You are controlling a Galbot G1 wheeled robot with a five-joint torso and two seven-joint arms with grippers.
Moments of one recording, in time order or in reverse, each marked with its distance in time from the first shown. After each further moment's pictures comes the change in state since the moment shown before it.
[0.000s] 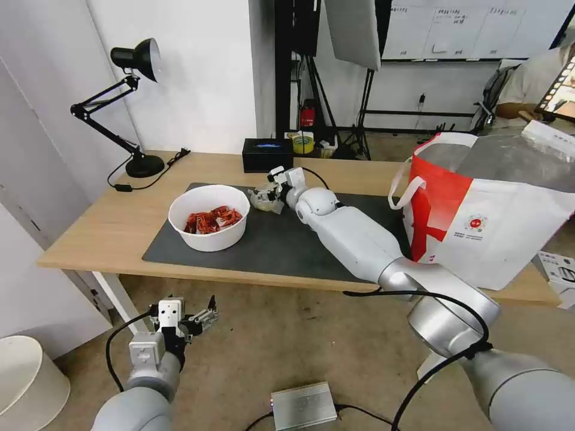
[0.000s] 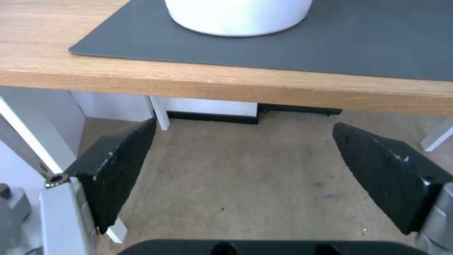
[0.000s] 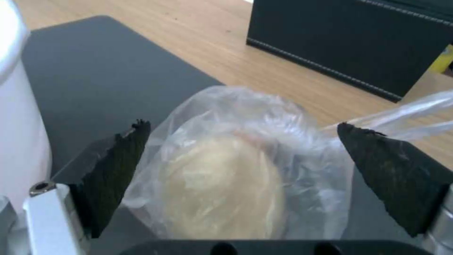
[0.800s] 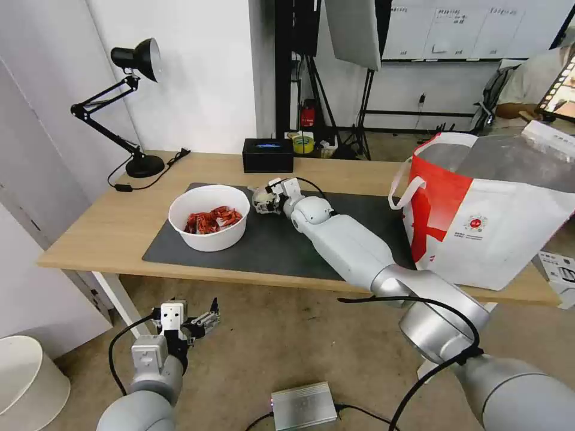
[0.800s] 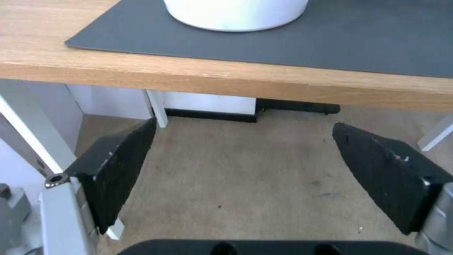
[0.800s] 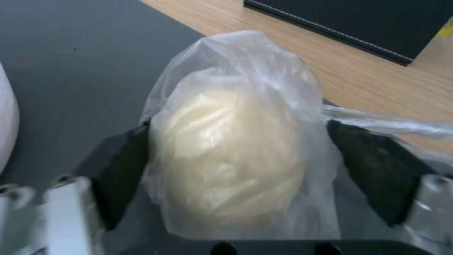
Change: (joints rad) left arm 0.008 -0.017 0.006 -0.002 0.010 0.000 0.001; right arm -0.028 0.031 0.026 -0.037 -0.053 -0.025 0.029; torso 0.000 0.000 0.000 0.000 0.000
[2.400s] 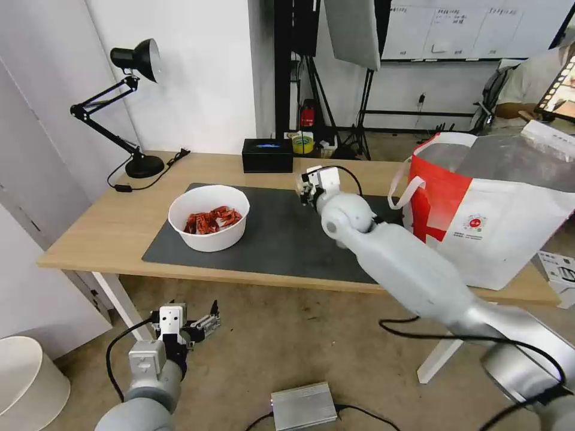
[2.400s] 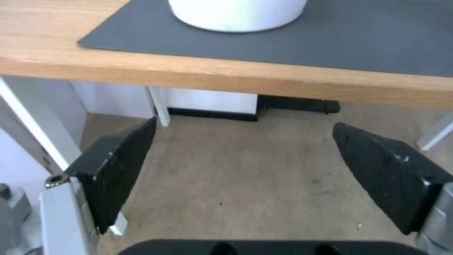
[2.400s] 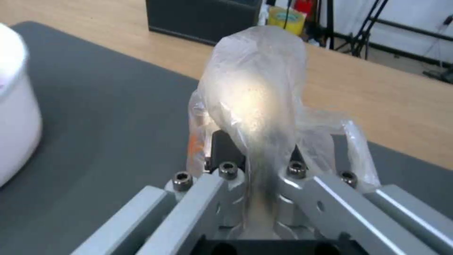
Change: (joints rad) left arm 0.072 -0.021 -0.023 -0.050 0.036 0.001 0.000; right arm -0.218 -0.448 0.068 0.977 0.382 -0.354 0.663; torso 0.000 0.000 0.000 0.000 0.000
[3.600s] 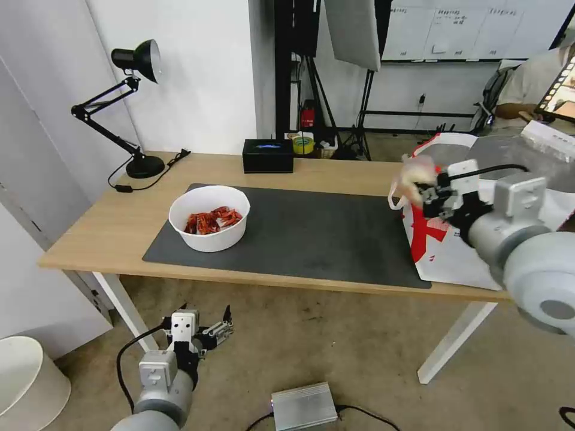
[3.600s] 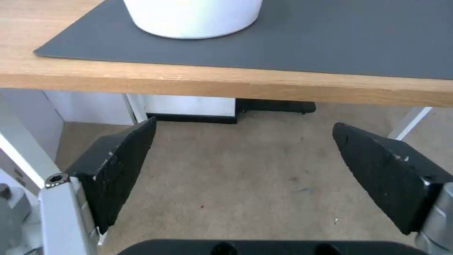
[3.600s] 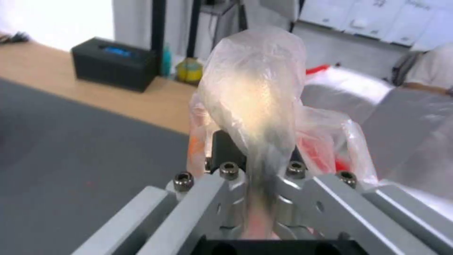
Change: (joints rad) left arm -0.009 -0.001 0.084 -0.029 0.050 -0.001 0.018; right arm -0.542 -0.658 0.743 0.696 0.331 -0.017 0.099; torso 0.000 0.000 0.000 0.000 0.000
